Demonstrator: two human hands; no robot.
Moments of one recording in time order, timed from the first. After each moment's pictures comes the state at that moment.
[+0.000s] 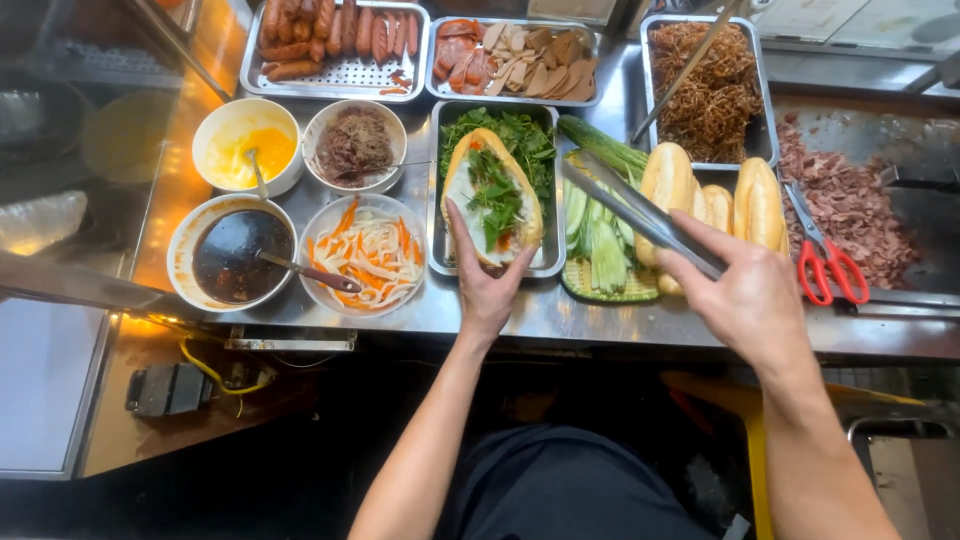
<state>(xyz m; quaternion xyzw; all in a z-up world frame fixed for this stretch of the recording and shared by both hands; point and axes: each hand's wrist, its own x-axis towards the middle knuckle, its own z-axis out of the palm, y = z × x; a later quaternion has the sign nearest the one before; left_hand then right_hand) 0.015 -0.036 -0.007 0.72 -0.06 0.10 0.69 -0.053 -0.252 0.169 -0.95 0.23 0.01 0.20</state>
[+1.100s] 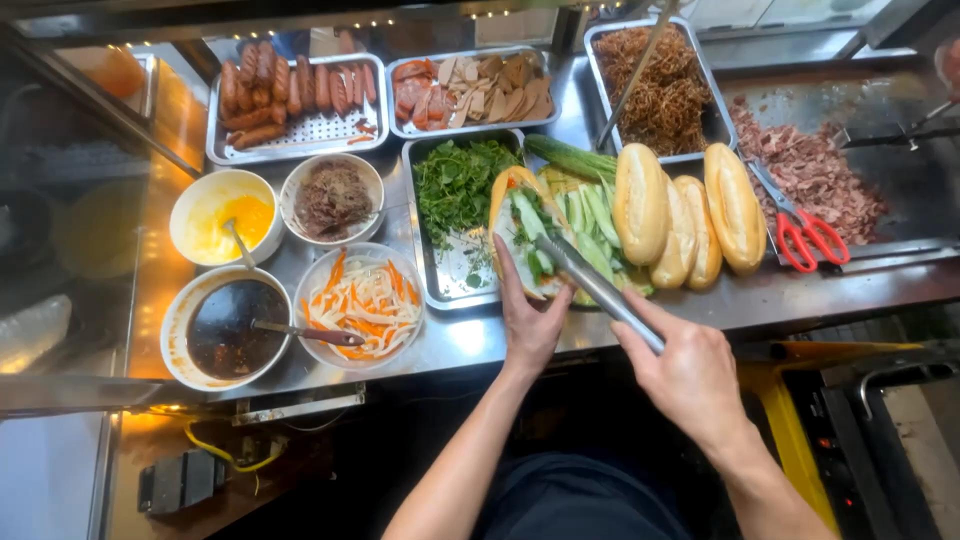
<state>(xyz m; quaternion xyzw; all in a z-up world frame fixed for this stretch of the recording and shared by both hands) -0.004 -0.076 -0.027 0.70 -0.13 0.05 0.70 -0.109 -0.188 0.126 -0.93 0.26 -0.02 0.24</state>
